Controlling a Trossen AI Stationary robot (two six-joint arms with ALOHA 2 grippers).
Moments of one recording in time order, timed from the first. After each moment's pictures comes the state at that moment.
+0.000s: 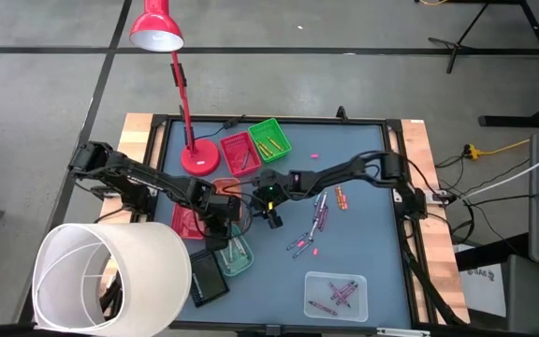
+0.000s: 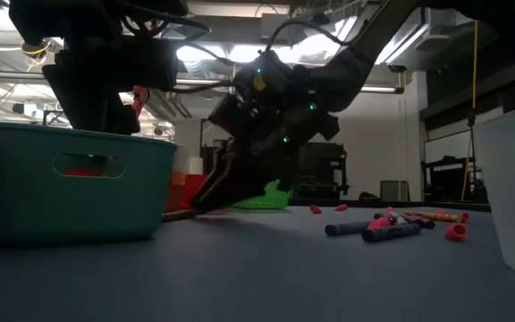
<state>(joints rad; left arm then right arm) -0.16 1.49 0.88 -0.60 0.22 -0.46 -0.07 2.16 1.26 0.19 -0.36 -0.40</state>
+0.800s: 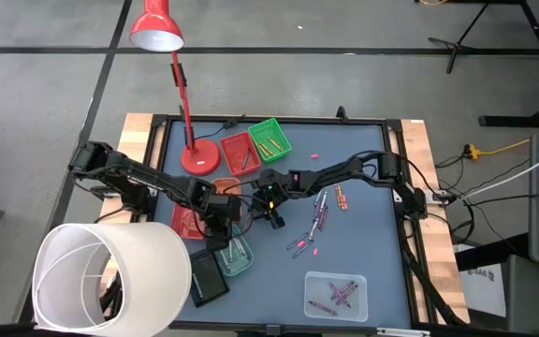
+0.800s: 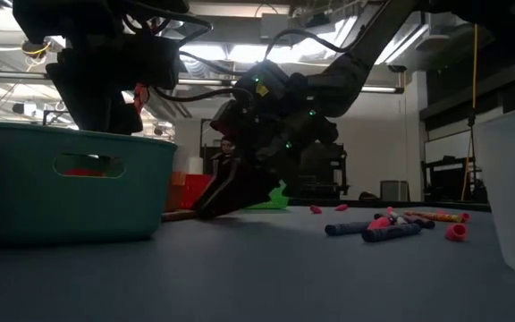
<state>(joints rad) -0.16 1.49 0.88 -0.58 0.22 -0.46 -0.07 2.19 1.27 0.17 -0.44 -0.45</state>
